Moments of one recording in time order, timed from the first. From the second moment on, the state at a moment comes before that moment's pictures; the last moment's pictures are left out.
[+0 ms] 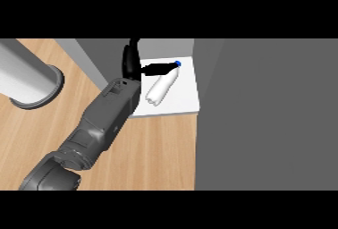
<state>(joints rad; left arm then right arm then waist) -1.15 0.03 -0.01 -0.17 0.22 0.59 -0.53 0.53 -0.05 0.21 -2.07 -0.27 0.38 -0.17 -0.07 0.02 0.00</state>
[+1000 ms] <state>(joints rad) -1.03 0.00 -0.10 -0.39 0.30 0.29 -0.70 0.58 -0.03 0.22 -2.11 -0.24 0.33 -0.17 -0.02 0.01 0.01</state>
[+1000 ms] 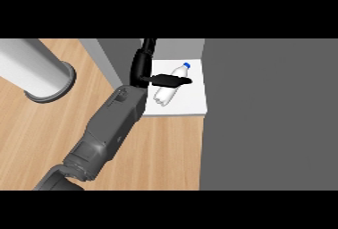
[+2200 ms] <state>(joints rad) -0.20 0.10 -0.45 -1.57 0.42 0.32 -0.36 0.64 -0.07 0.26 -2.18 -0.20 0.33 -0.16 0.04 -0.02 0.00</state>
